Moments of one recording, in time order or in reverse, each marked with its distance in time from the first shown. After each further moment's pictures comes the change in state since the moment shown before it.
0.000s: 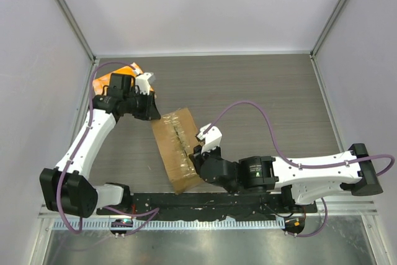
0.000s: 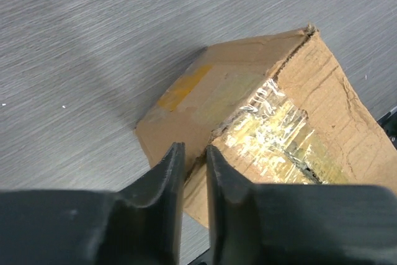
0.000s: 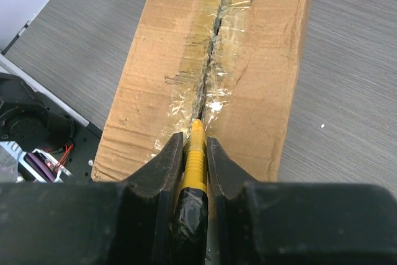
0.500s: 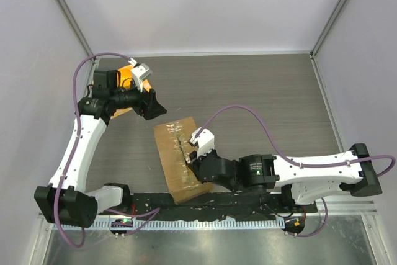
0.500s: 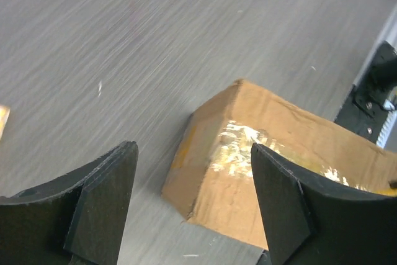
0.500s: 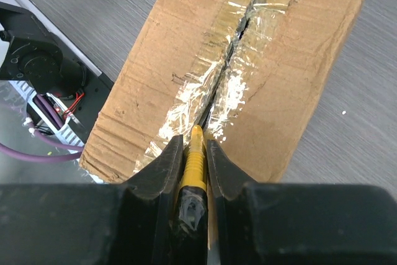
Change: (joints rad) left arm 0.066 -0.063 0.080 0.029 0.311 0.225; right arm -0.011 0.002 0.031 -0.083 -0.172 -0.051
